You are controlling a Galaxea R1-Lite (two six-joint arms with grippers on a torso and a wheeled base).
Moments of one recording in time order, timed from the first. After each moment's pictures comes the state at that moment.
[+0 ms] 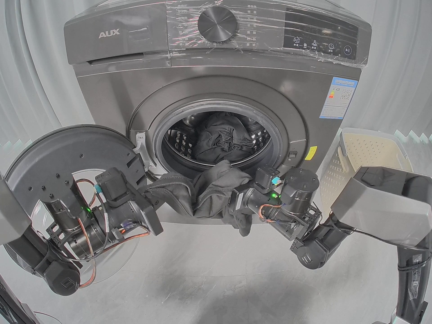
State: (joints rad) left arm -0.48 1.81 -0.37 -1.55 -0.34 -0.13; right arm 0.66 2.31 -0.96 -1.44 -0.01 0.10
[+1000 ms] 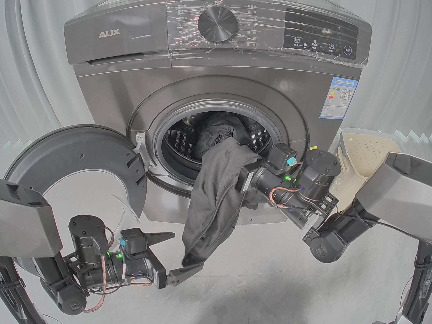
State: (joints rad) left arm -0.50 1.99 -0.16 -1.55 -0.41 0.02; right arm 0.67 2.17 -0.93 -1.44 -0.03 0.12
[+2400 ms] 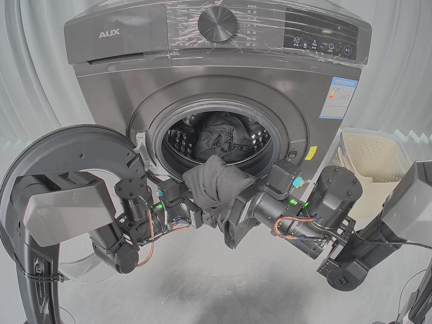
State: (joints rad) left arm -0.46 2.30 -0.77 -1.55 -0.40 -0.03; right arm 0.82 2.02 -0.73 -1.47 -0.02 0.12
